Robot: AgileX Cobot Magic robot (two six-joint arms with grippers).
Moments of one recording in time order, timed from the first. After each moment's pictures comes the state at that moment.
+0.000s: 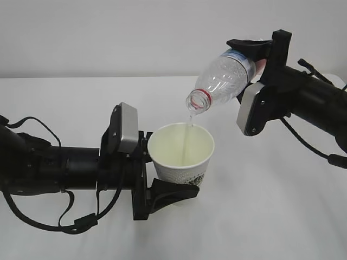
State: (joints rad) left arm -0.48 2.04 -0.79 1.06 -1.14 -0.33; right arm 0.16 1.84 -0.79 -0.54 -1.08 -1.24
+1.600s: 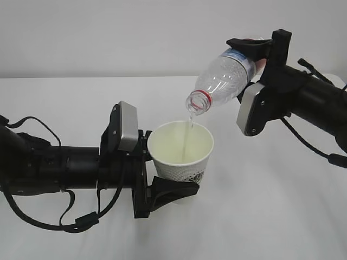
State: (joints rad) left arm -0.48 2.04 -0.79 1.04 -1.14 -0.33; right arm 0.16 1.84 -0.79 -0.54 -1.09 -1.26
